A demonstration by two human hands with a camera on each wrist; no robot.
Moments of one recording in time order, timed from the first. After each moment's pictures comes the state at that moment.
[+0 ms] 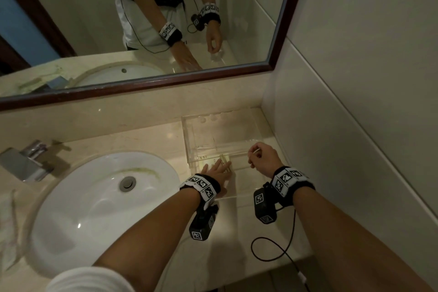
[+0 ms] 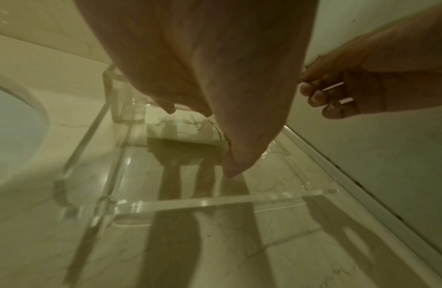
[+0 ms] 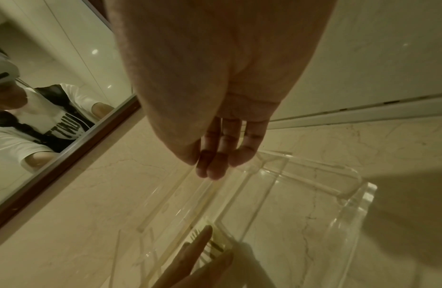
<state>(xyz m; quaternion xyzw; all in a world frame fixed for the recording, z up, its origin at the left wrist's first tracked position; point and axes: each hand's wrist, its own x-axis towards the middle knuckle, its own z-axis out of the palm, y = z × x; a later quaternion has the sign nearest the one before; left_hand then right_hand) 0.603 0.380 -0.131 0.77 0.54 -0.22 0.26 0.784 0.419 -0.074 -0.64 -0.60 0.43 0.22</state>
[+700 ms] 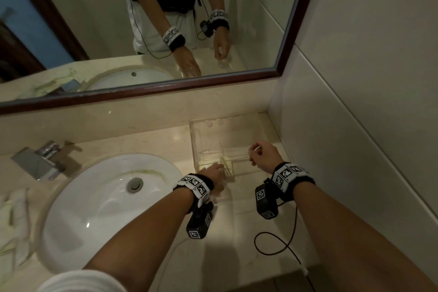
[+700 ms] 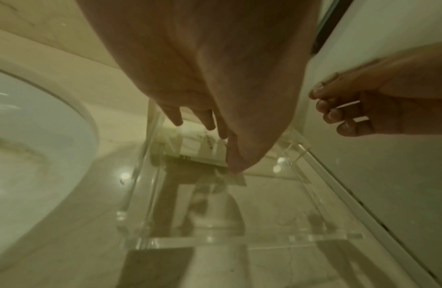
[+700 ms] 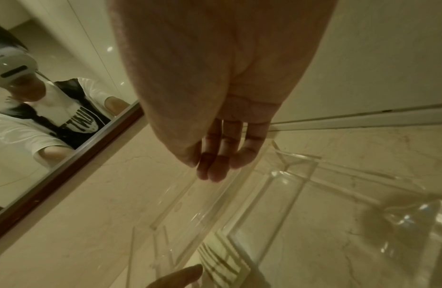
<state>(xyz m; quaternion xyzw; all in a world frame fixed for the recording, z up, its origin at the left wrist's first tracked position) 0.575 0.387 -0.113 0.72 0.60 -0.10 0.32 0.768 0.438 -0.062 -0.63 -0.61 0.44 0.19</state>
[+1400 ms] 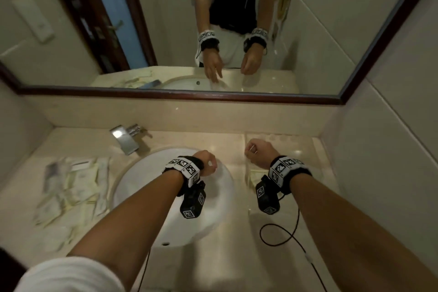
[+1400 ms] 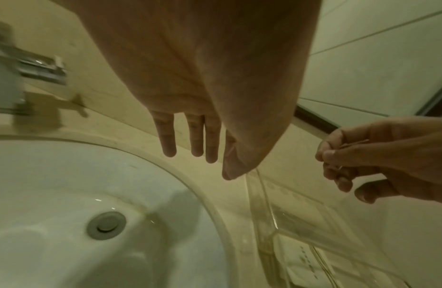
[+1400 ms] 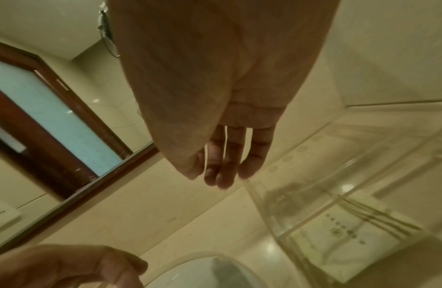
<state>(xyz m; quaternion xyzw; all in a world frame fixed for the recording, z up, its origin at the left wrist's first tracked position) 0.419 0.323 -0.002 0.58 0.75 -0.02 0.31 0.608 0.417 -0.003 -0.48 -0.80 0.36 0.08</state>
